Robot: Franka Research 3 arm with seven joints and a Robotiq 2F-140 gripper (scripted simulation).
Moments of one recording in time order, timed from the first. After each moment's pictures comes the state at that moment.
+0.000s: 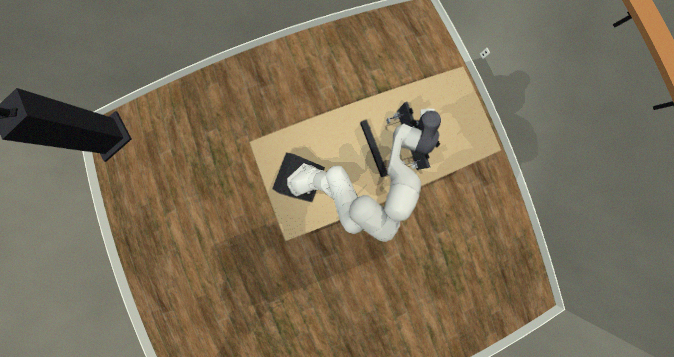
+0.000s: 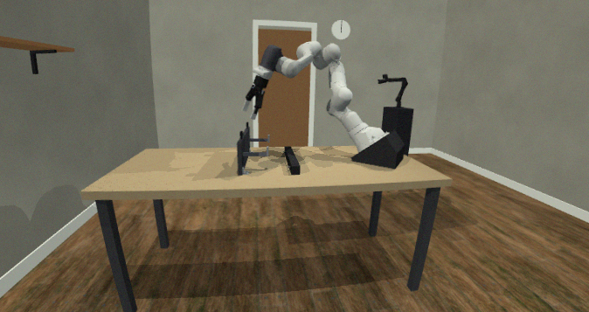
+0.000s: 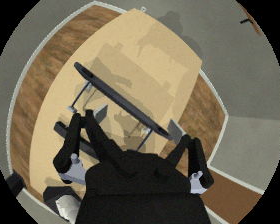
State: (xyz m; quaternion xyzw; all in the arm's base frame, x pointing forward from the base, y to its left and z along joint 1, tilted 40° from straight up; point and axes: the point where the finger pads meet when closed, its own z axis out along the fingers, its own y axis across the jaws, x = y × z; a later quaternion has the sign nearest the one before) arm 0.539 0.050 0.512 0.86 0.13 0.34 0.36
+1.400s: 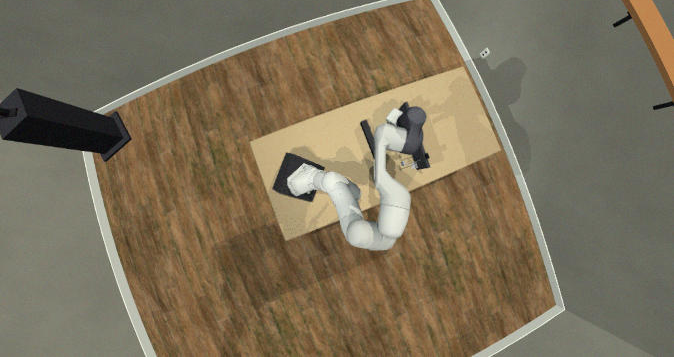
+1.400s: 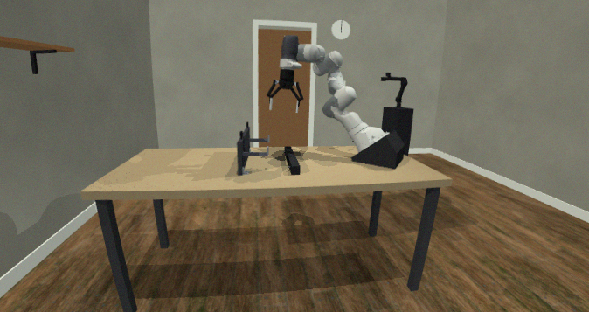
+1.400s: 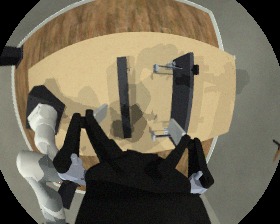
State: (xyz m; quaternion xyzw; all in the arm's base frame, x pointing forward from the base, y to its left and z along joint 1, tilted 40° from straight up) arm 0.373 0.117 0.417 0.78 0.50 0.08 0.36
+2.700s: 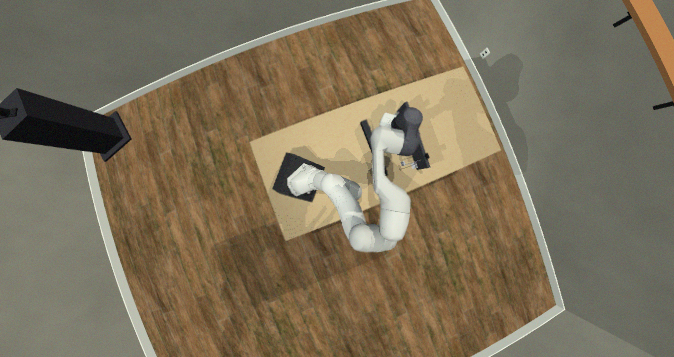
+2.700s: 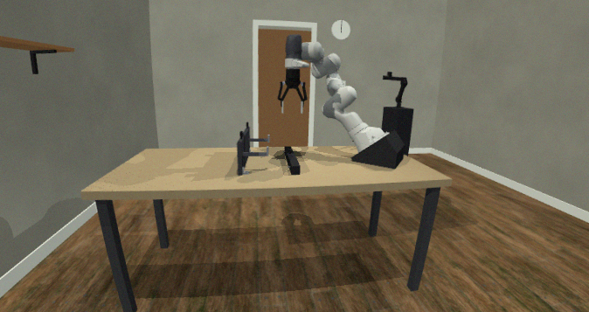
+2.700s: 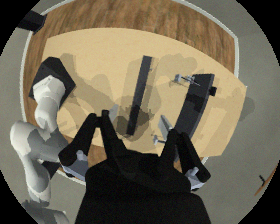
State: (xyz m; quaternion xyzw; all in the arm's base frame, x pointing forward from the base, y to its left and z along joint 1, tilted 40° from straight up) arm 0.331 0.119 0.397 0.72 0.60 0.00 0.34
